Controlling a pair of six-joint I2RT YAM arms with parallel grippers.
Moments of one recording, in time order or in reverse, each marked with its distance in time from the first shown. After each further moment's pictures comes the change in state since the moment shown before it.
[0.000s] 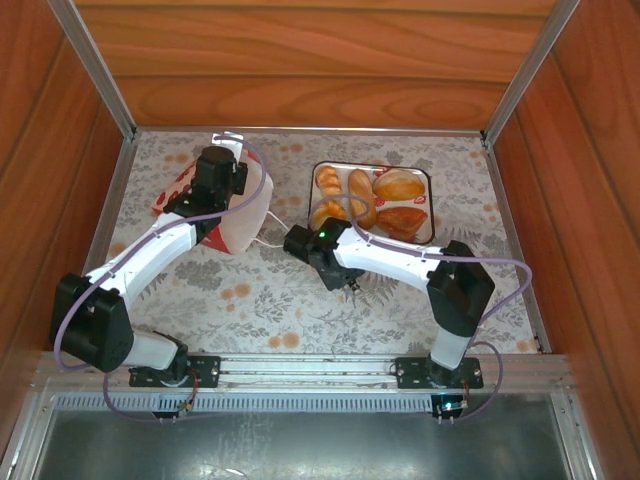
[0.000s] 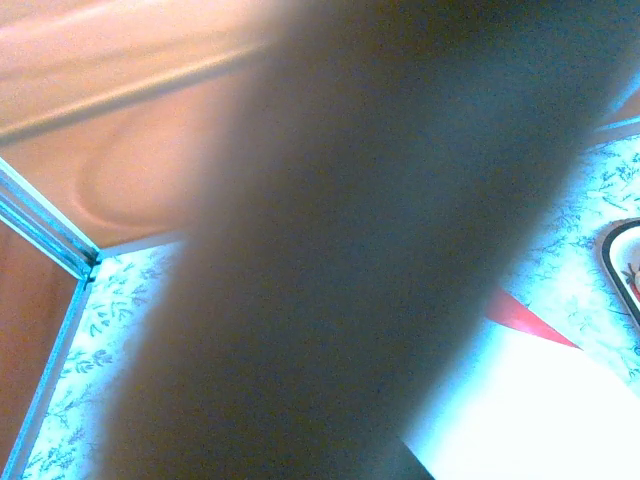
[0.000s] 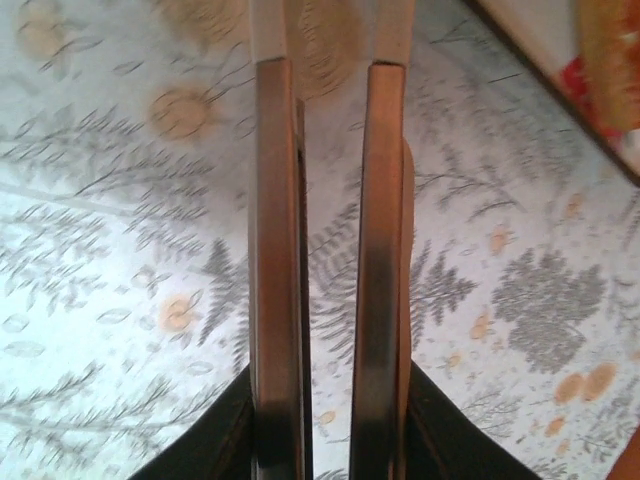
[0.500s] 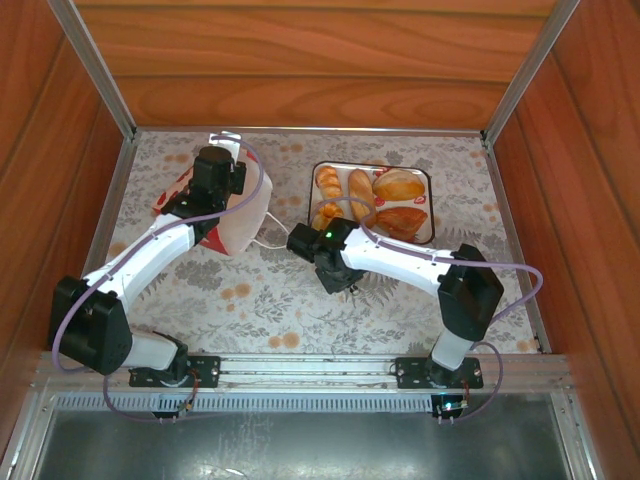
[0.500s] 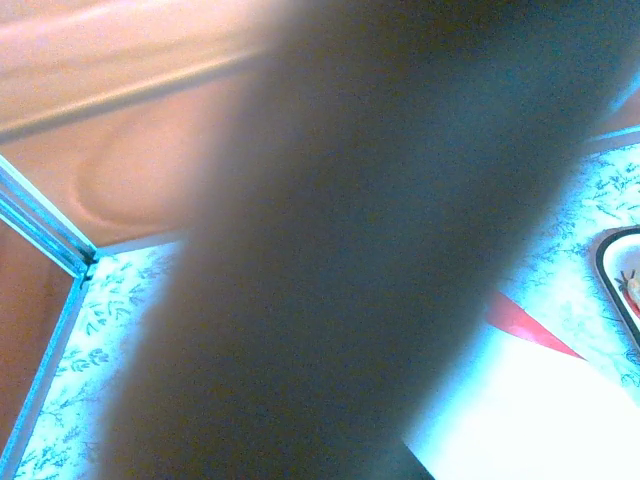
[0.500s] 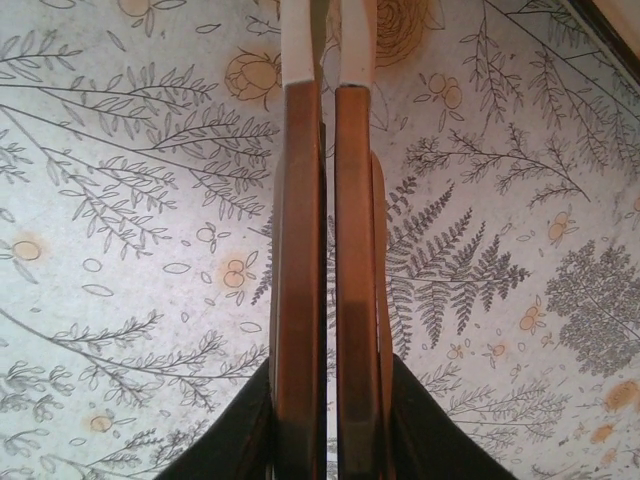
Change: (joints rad) left arm 0.005 -0.015 -0.005 -0.001 0.011 -0.017; right arm -0.002 -0.054 -0.014 0.014 -0.093 -0.020
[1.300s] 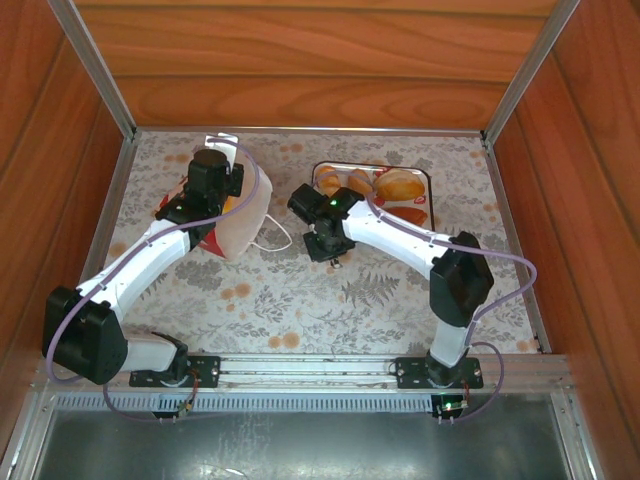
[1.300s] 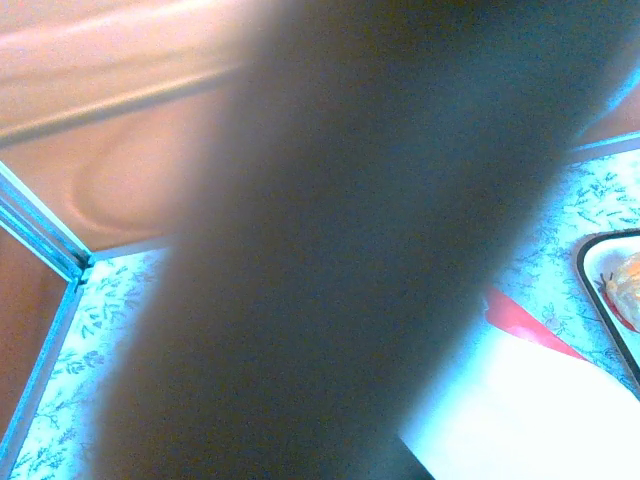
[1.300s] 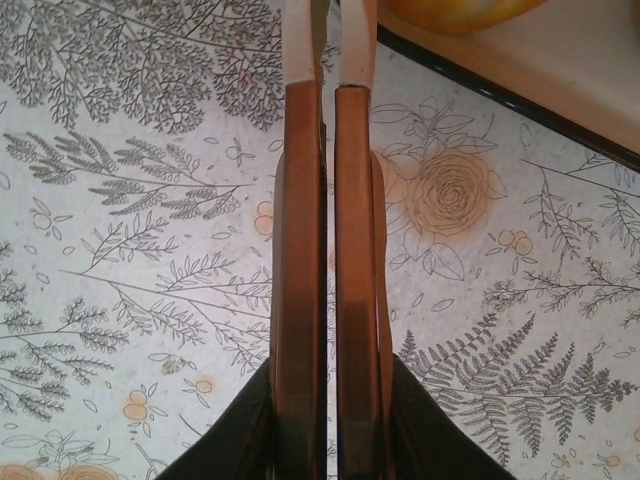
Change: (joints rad) left arm 0.001 -0.051 -0.026 -0.003 0.023 -0.004; right arm -0.156 0.097 0.190 0.117 -0.170 -0.001
